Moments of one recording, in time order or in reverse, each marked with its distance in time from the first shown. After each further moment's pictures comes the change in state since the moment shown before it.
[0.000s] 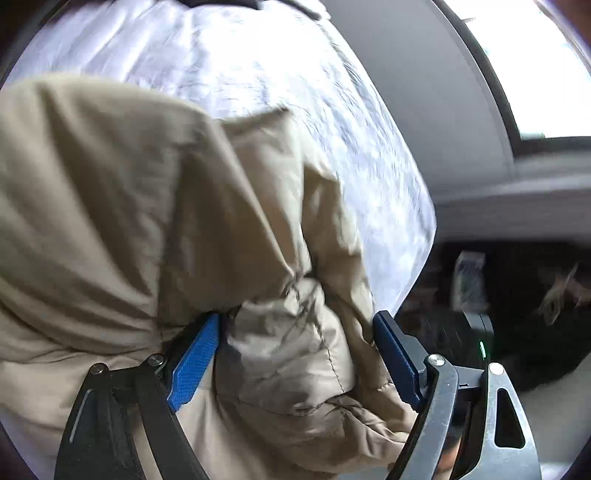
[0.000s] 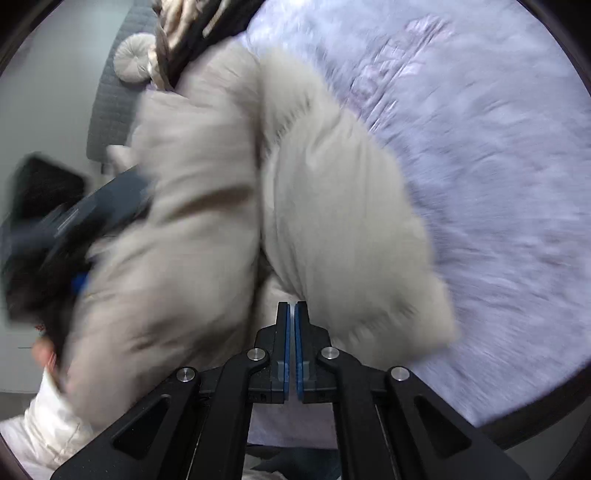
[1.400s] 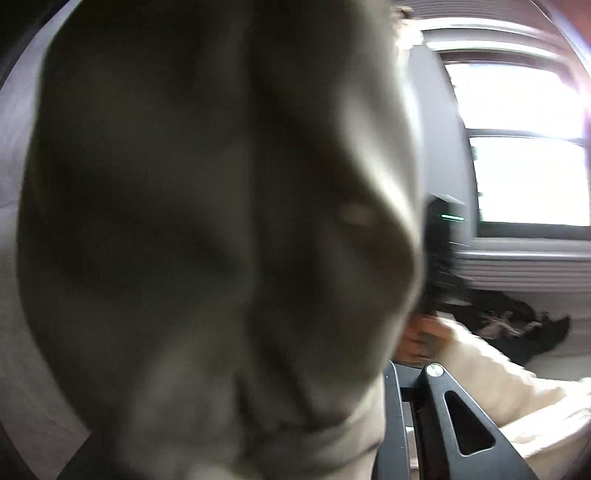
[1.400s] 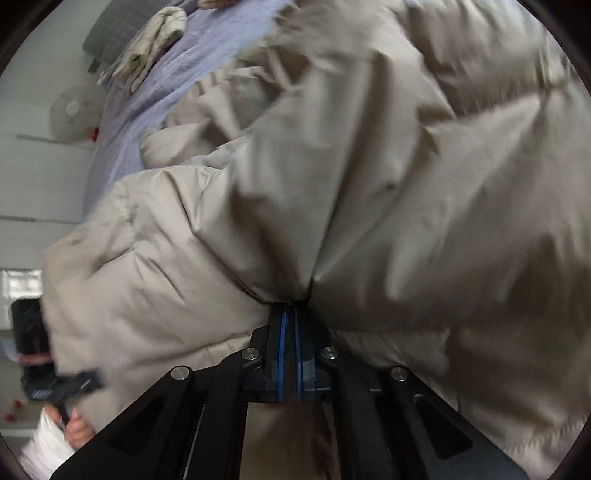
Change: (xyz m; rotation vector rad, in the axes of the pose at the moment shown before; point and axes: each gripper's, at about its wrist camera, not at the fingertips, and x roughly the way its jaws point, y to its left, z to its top) left arm -0.243 0.351 -0.157 -0.199 -0.194 -0.257; right arm 0.240 0.183 -0.015 -0.268 0.169 -0.221
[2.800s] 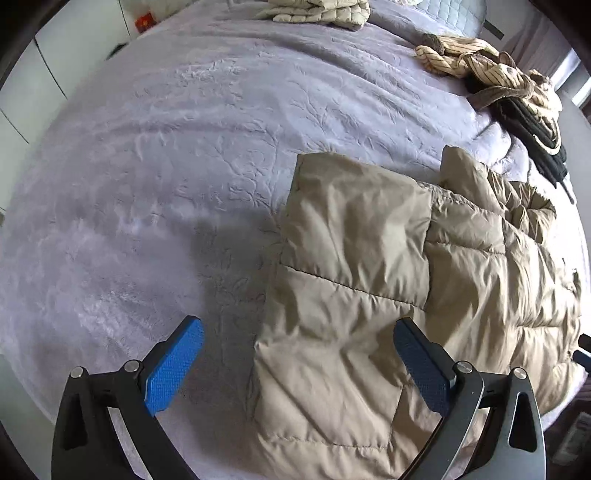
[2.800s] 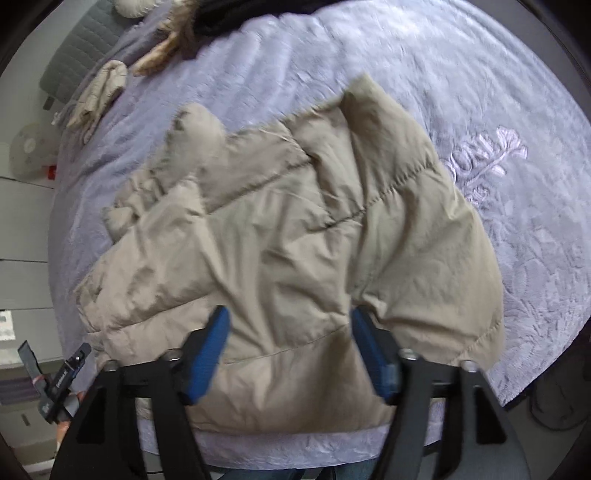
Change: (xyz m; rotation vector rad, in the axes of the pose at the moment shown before) left arm -0.065 -0.004 -0.033 -0.207 -0.423 0.889; right arm -0.155 -0.065 -0.014 0.081 -0.111 -0.235
